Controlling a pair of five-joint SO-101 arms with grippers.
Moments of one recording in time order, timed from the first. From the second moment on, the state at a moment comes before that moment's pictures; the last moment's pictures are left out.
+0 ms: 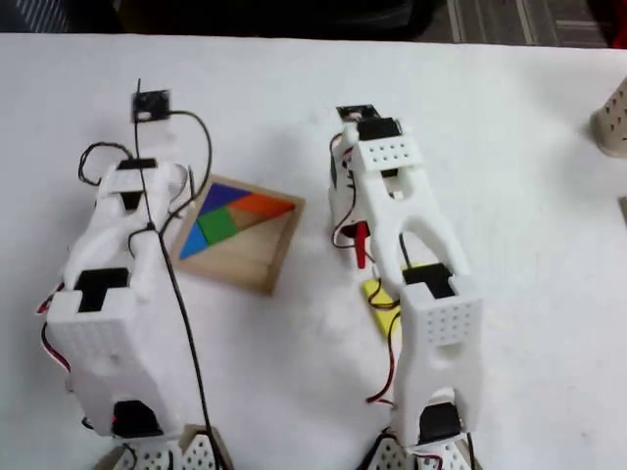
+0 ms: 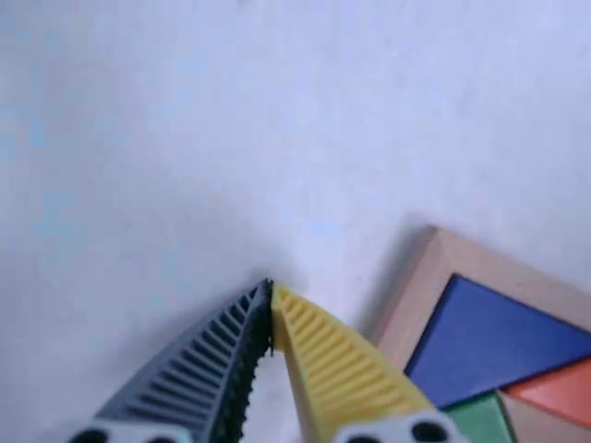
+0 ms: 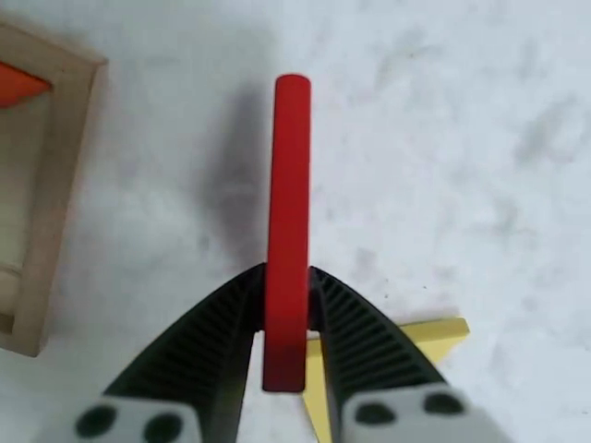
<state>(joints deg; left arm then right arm) -11.3 26.7 8.5 44.5 3.6 -15.1 32.7 -21.3 89.9 0.0</state>
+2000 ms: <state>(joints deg) -6.5 4.2 30.0 42.3 -6.4 -28.2 24.6 -5.9 72.3 -12.1</state>
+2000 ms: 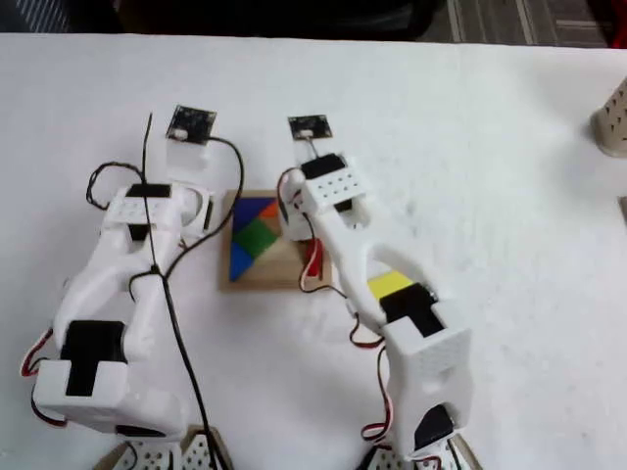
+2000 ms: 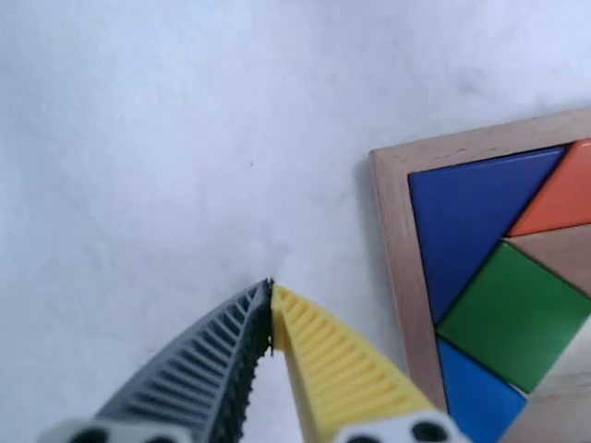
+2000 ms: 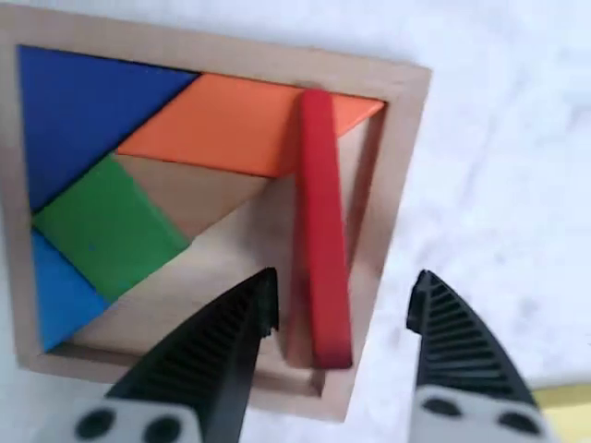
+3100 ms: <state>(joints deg) -7.2 3.8 32.8 36.9 -6.9 -20.0 18.6 -5.3 81.8 0.9</state>
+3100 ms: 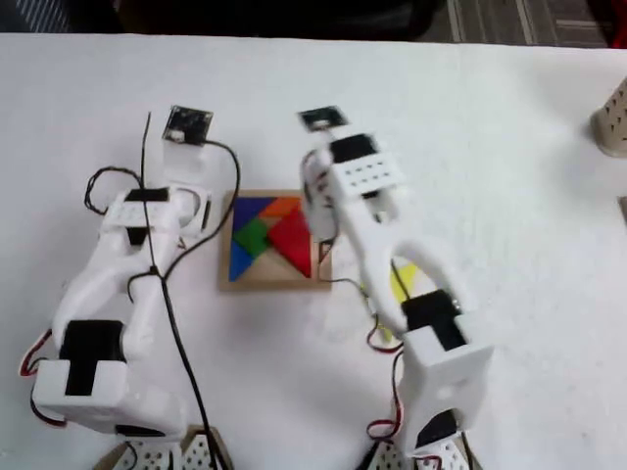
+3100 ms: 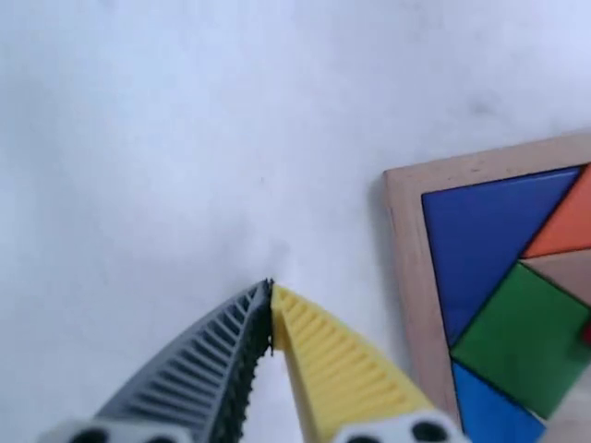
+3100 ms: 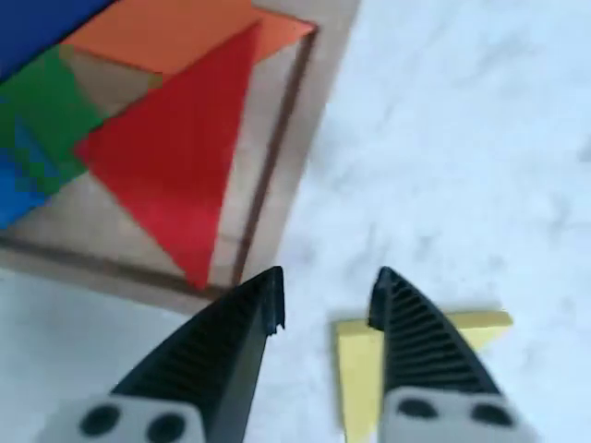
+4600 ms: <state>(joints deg) 16.1 0.5 42.9 27.2 3.7 -7.2 19.1 -7.6 76.3 -2.2</state>
